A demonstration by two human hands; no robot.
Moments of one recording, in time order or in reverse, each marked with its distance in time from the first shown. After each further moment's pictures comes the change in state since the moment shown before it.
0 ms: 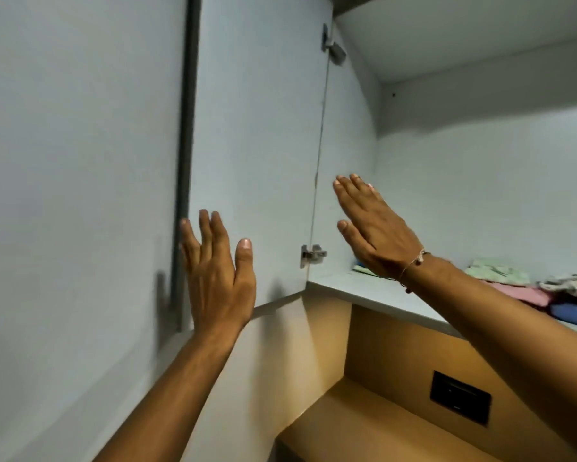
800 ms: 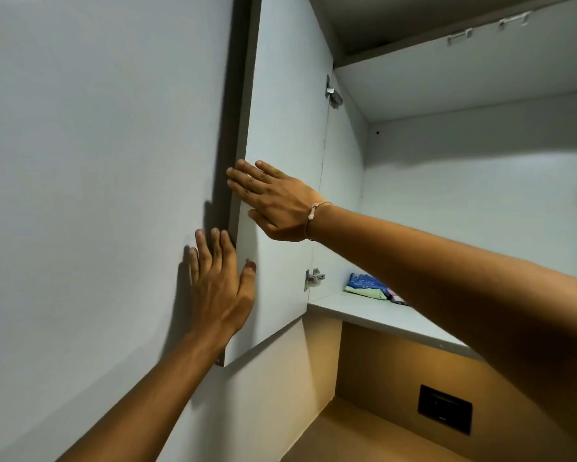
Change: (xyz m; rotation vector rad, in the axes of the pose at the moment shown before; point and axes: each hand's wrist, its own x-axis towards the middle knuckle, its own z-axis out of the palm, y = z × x) left_hand 0.052 -0.051 -0.034 0.214 -0.183 0.132; right_hand 0.161 -0.129 -0.020 -0.507 -0.107 -0.424
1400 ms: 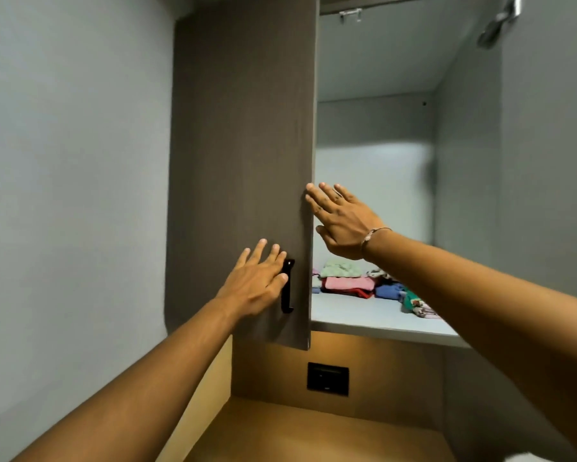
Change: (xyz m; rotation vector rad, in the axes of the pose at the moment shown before) left_hand 0.011 0.216 0.173 -0.191 -0.570 0.608; right_hand -0.309 0.139 0.044 -0.169 -0.422 0.533
